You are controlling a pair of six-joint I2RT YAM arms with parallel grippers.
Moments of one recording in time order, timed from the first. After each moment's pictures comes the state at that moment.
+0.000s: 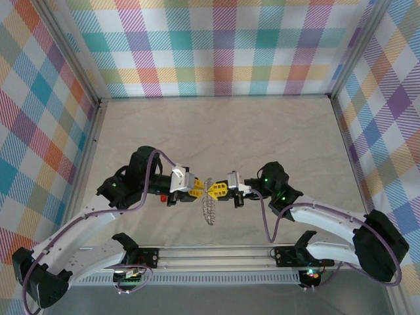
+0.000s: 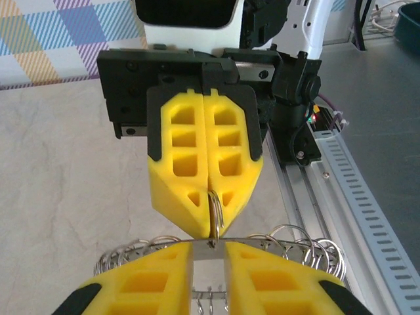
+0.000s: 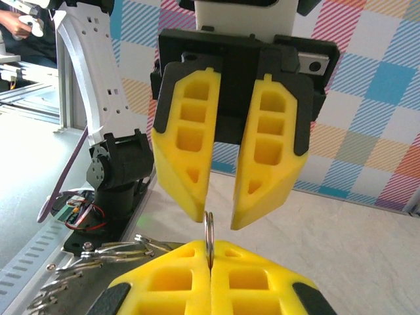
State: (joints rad) left arm -0.64 0.93 0.86 -0.48 0.82 0.57; right arm 0.80 1.13 0.49 0.65 -0.86 -0.24
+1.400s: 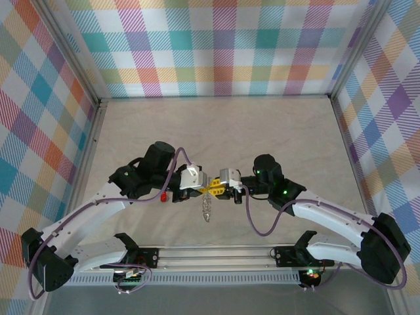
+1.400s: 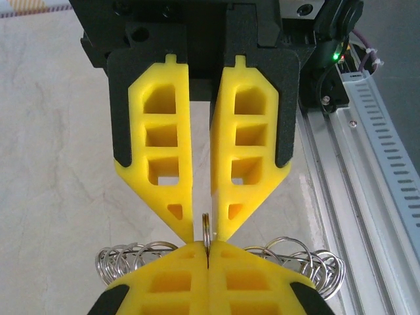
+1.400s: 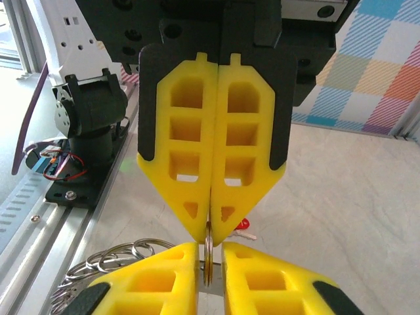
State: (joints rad) left arm -0.71 1.08 0.98 -0.65 0.63 0.67; right arm 0.80 1.11 0.63 0.18 -0.72 -0.40
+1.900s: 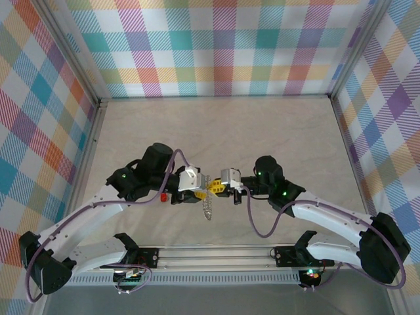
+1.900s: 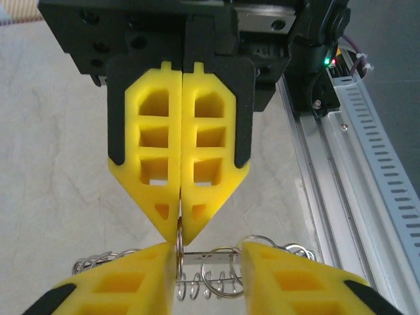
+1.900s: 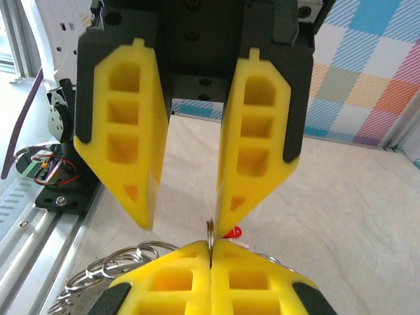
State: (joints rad) left arm -0.71 1.03 0.95 -0.64 0.65 0.67; right arm 0.81 1.10 0.58 0.30 -0.72 -0.38
